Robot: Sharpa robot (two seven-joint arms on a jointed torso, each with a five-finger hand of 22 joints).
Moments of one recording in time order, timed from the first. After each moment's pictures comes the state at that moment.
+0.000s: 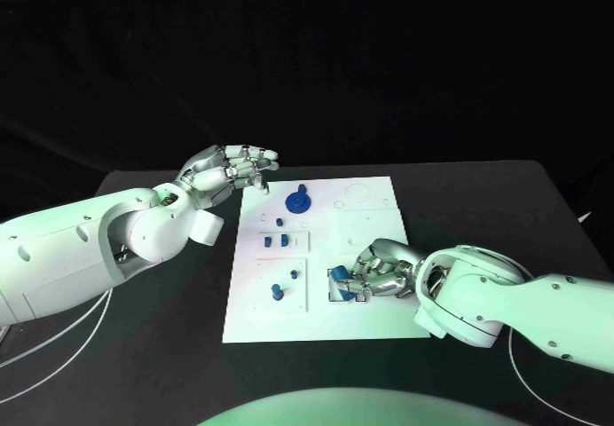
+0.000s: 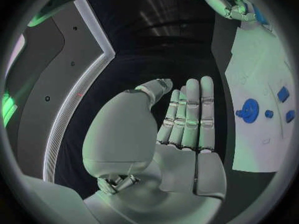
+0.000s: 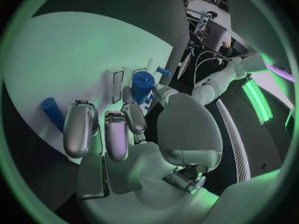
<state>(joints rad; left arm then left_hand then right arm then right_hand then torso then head) 1.17 -0.91 0.00 1.52 -0.06 -0.02 0.36 1.38 -0.17 0.47 0.05 0.38 0.82 0.21 0.37 0.23 0.91 0.14 0.48 0.11 0.99 0.06 1.03 0.40 0.17 0.87 0.15 0.92 0.51 1.12 -0.92 -0.15 1.86 -1.09 -0.30 -0.43 1.05 -0.15 0.36 0.29 0.26 0.94 0.10 0.48 0.64 1.37 -0.01 1.26 1.25 1.47 -0.06 1.51 1.31 0.08 1.46 0.05 1.26 1.31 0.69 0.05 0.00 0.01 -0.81</state>
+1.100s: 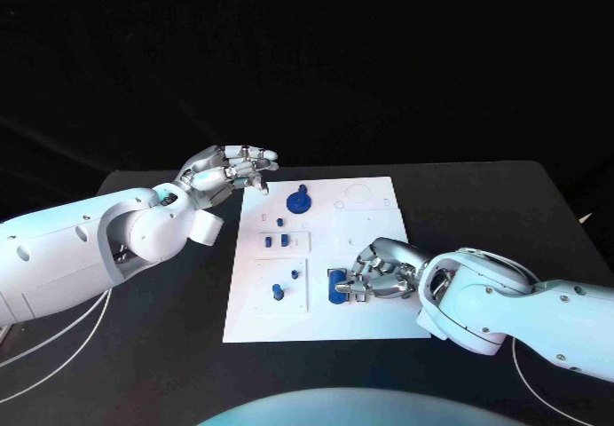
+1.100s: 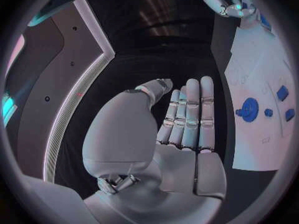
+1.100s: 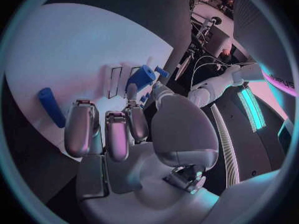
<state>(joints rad) 1.17 -0.92 0.00 1.52 -0.06 -0.02 0.36 1.38 -0.17 0.47 0.05 0.38 0.82 0.21 0.37 0.23 0.91 0.14 0.48 0.11 0.99 0.06 1.03 0.40 0.17 0.87 0.15 0.92 0.51 1.11 -0.95 -0.15 1.90 -1.18 -0.34 -0.40 1.11 -0.12 0.14 0.28 0.12 0.98 0.05 0.51 0.67 1.43 -0.02 1.31 1.31 1.46 -0.07 1.52 1.31 0.08 1.46 0.04 1.27 1.31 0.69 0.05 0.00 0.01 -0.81</state>
